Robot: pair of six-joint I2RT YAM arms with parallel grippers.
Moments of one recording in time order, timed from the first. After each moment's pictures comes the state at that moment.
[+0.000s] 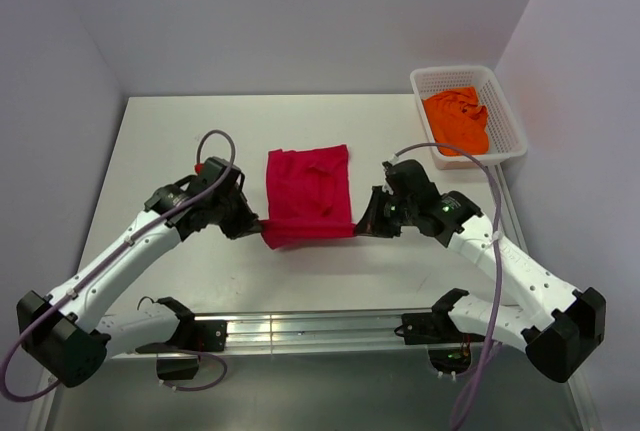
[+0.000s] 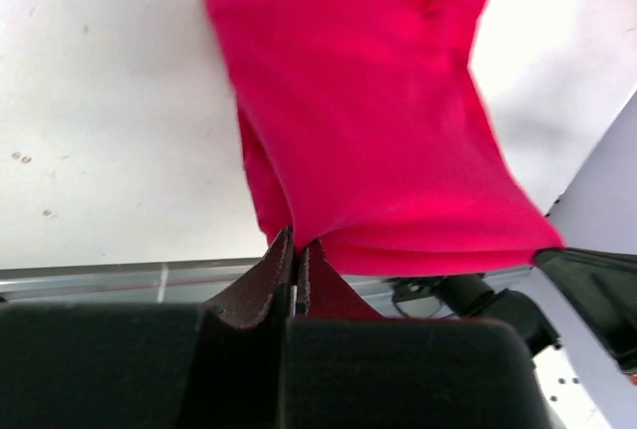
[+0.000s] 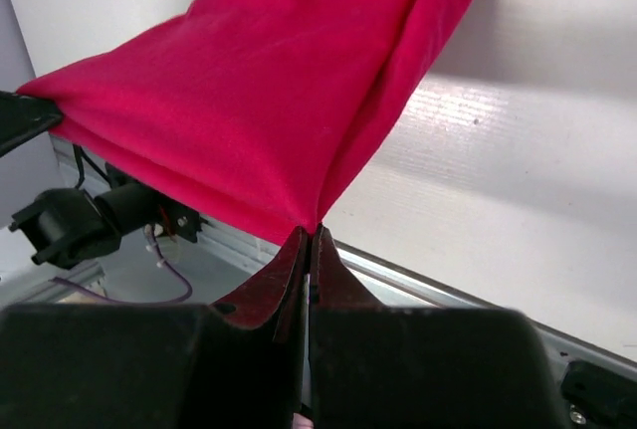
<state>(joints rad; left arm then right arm) -0.59 1.09 0.98 -0.87 0.07 -1.09 0.59 1.02 0.89 -0.74 -0.22 0.79</state>
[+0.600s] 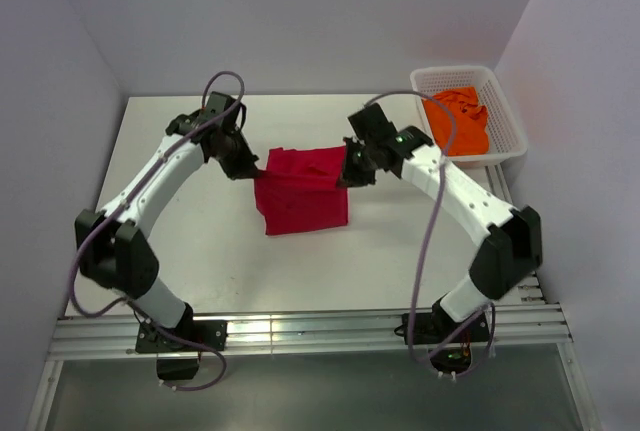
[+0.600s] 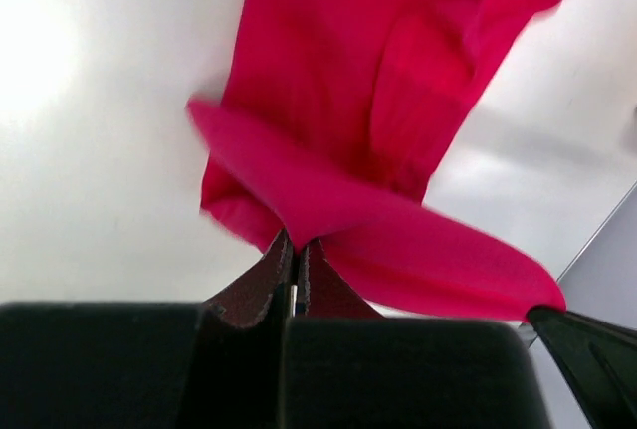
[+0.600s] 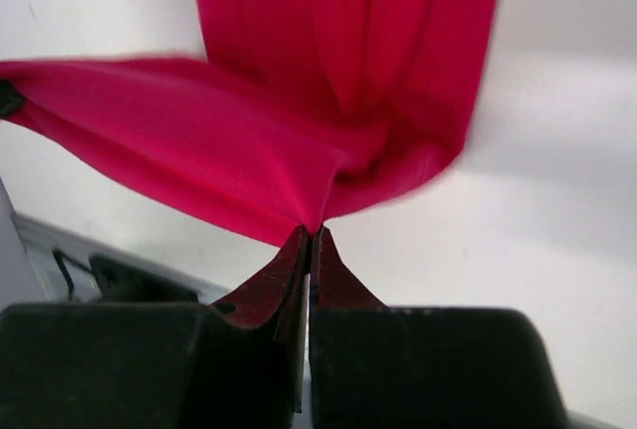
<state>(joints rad) -0.39 1.55 1.44 -0.94 0.07 -0.87 0.57 1.48 1.34 -0.82 -0.11 0.70</state>
